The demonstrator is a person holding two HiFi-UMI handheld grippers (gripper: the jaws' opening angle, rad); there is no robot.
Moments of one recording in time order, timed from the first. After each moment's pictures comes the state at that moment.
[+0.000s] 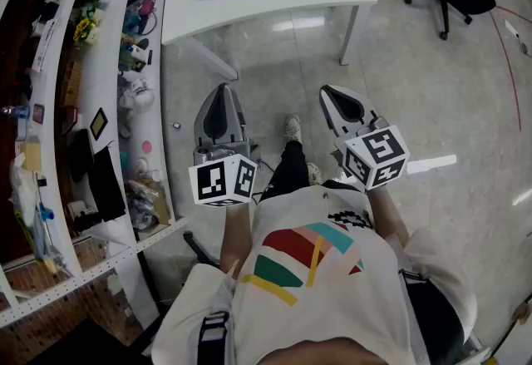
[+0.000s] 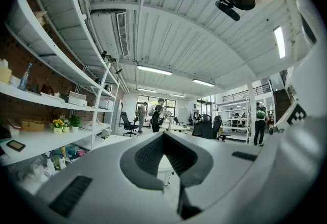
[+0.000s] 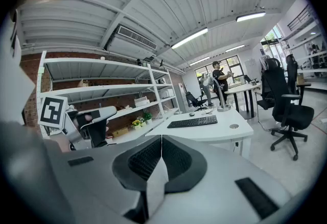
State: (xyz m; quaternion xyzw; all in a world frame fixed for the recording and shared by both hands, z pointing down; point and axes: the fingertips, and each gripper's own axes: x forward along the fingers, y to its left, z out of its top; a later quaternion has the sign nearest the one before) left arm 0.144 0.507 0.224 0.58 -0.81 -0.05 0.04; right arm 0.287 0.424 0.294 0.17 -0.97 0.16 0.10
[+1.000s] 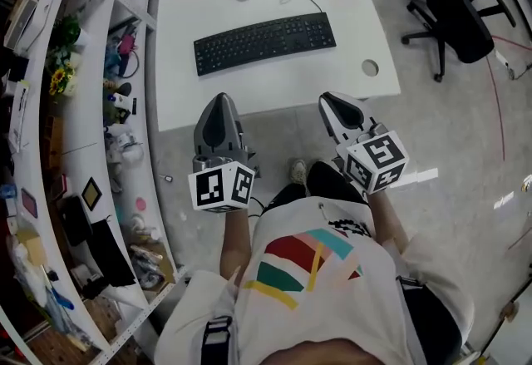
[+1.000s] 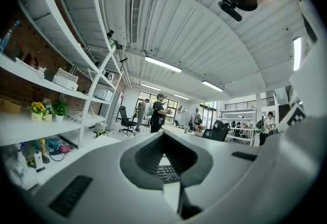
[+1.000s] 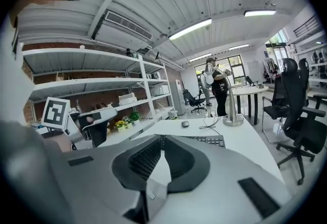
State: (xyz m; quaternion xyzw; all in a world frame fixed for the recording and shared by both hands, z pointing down) left arm -0.094 0.258 0.246 0.58 -0.80 -0.10 0.07; right arm 0.062 0.171 0.297 0.18 -0.97 0.14 0.13
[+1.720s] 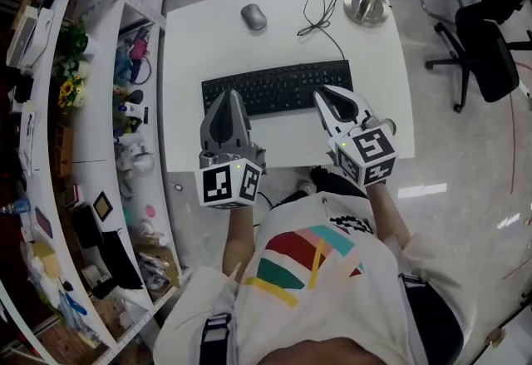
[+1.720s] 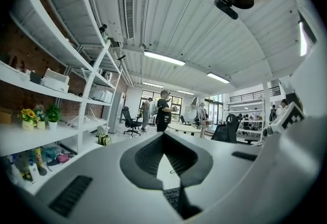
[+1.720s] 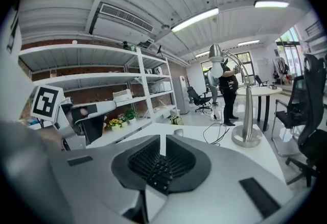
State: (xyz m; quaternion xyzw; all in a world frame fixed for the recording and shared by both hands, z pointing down) left arm -0.167 0.099 0.250 0.57 -0.82 -0.06 0.06; right arm -0.047 0.014 0.313 0.15 -0.97 0.13 0.14
